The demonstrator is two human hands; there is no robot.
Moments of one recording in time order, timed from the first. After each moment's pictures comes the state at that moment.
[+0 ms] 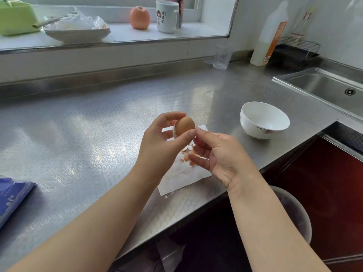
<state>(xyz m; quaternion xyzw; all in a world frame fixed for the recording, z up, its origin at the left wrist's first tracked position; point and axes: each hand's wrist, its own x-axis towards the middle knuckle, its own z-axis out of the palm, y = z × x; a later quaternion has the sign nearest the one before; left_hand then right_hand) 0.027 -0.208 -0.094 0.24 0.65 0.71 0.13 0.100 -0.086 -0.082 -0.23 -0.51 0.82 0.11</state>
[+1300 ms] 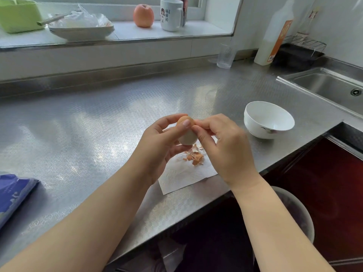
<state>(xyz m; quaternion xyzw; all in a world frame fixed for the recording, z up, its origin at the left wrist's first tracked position) 0.013 -0.212 -0.092 0.18 0.51 0.78 0.31 0.101 -0.081 -0.088 -0.03 -0.88 0.24 0.41</state>
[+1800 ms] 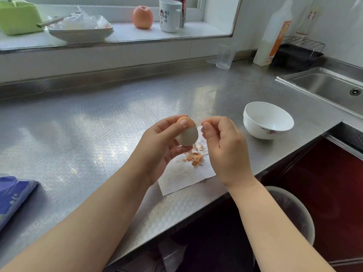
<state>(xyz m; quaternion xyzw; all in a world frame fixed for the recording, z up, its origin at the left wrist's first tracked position) 0.012 -0.212 -0.091 0.17 0.50 0.79 0.32 0.098 -0.080 -0.100 -0.08 -0.84 0.29 0.45</state>
